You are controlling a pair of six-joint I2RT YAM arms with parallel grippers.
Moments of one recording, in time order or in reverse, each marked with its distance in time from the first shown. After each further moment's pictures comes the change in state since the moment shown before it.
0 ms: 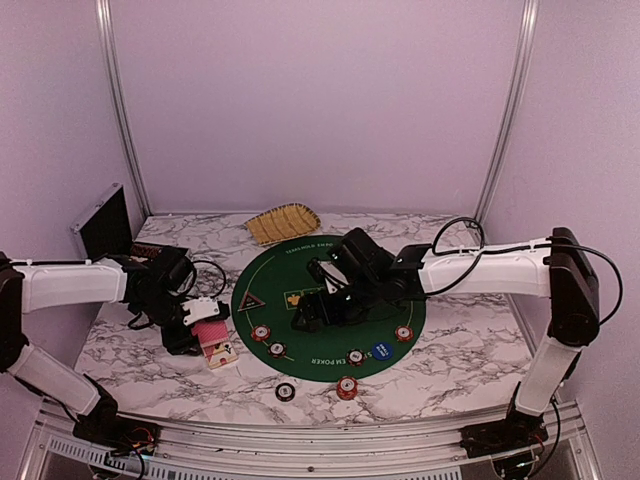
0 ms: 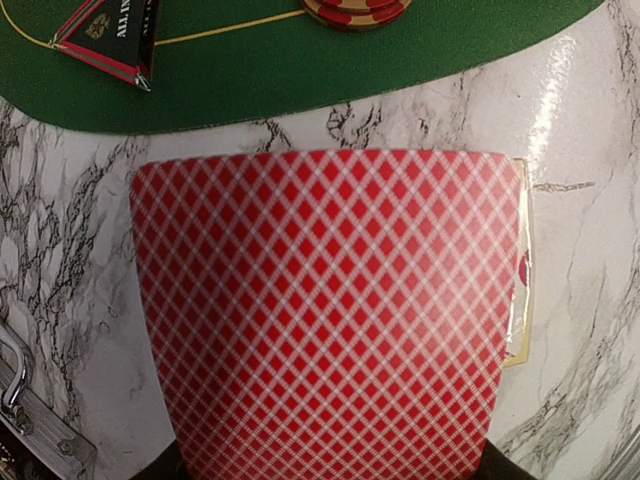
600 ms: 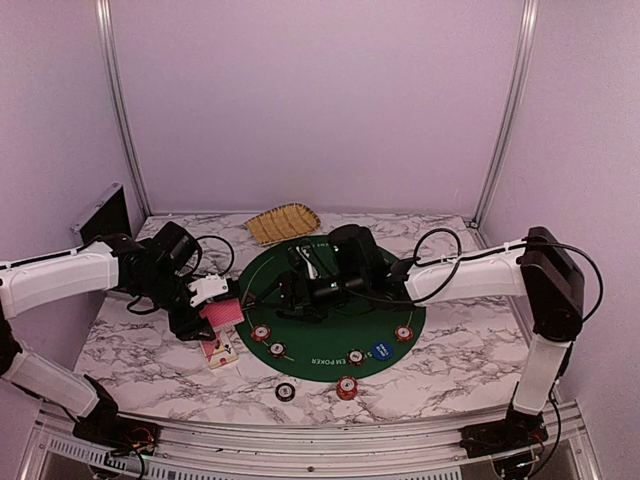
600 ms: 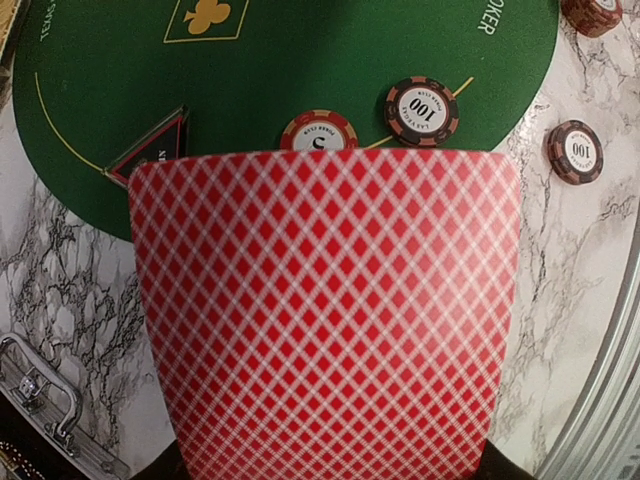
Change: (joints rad) left arm -0.076 -0.055 0.167 -0.121 0.089 -0.095; right arm -0.015 0.085 -0.051 0.589 -0.392 0.303
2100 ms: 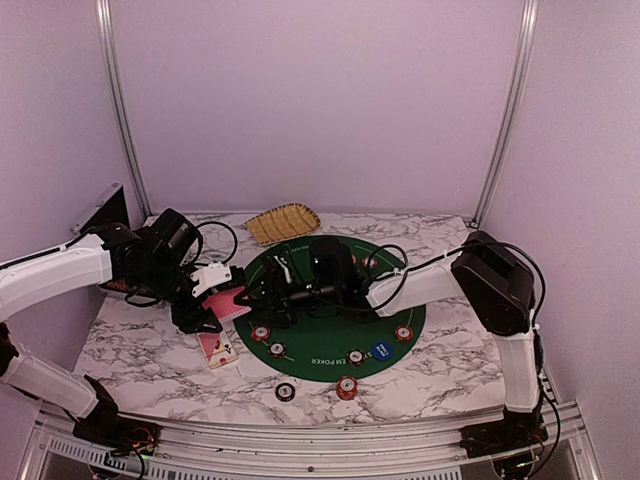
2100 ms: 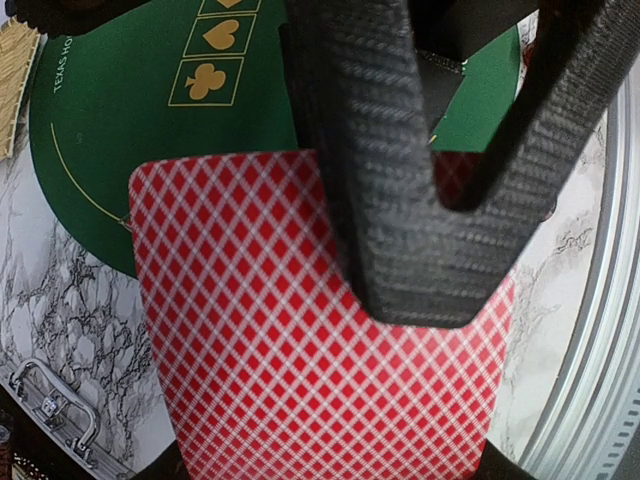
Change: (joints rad) left arm -0.050 -0.029 0.086 -0.046 0.039 -0.040; right arm 0.000 0.284 0.123 0.393 -0.160 0.356
